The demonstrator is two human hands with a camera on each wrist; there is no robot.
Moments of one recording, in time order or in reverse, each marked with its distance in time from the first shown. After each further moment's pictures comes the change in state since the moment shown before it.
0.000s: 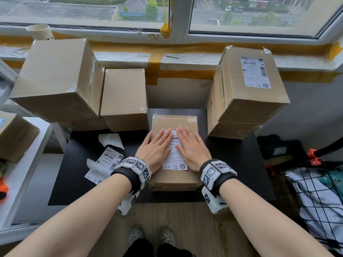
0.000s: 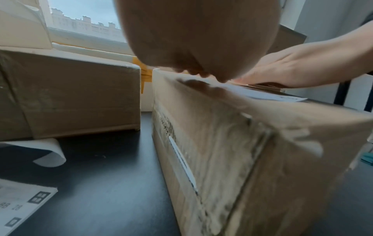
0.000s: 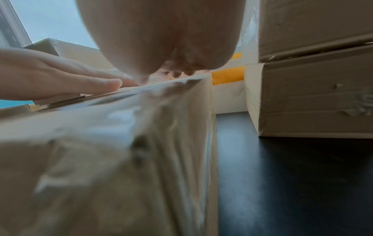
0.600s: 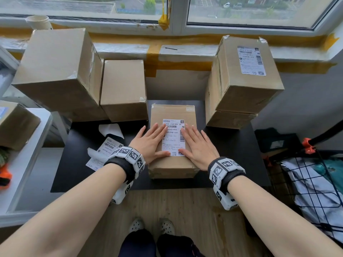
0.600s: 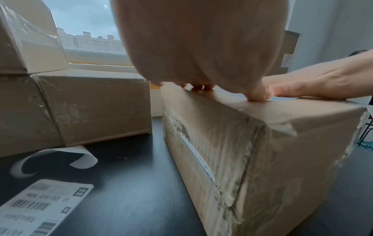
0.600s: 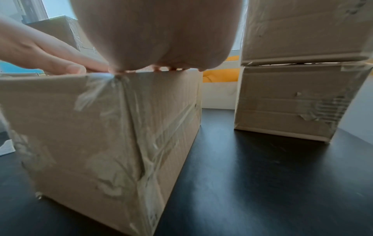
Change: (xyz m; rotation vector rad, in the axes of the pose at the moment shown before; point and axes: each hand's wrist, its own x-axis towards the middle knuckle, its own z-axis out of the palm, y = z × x) left_hand -0.021 -0.010 0.004 0.038 -0.116 0.028; right_hand -0.041 0.017 0.017 -0.055 0.029 -0.038
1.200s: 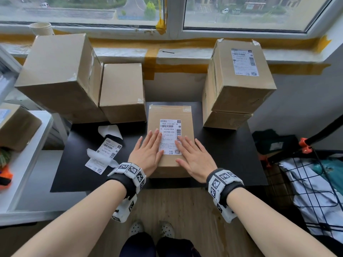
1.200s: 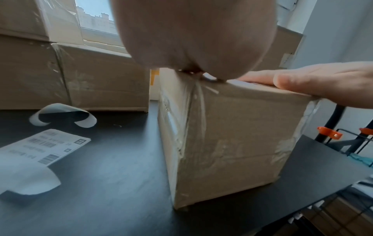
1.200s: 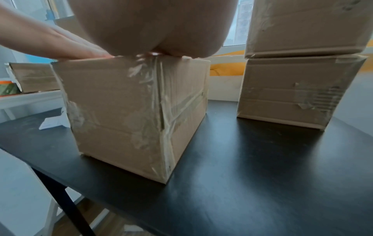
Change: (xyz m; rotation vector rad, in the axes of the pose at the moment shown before) left_hand -0.021 0.028 0.030 -0.104 0.147 -0.138; right_hand -0.030 -0.010 0.019 -0.050 0.064 -0.111
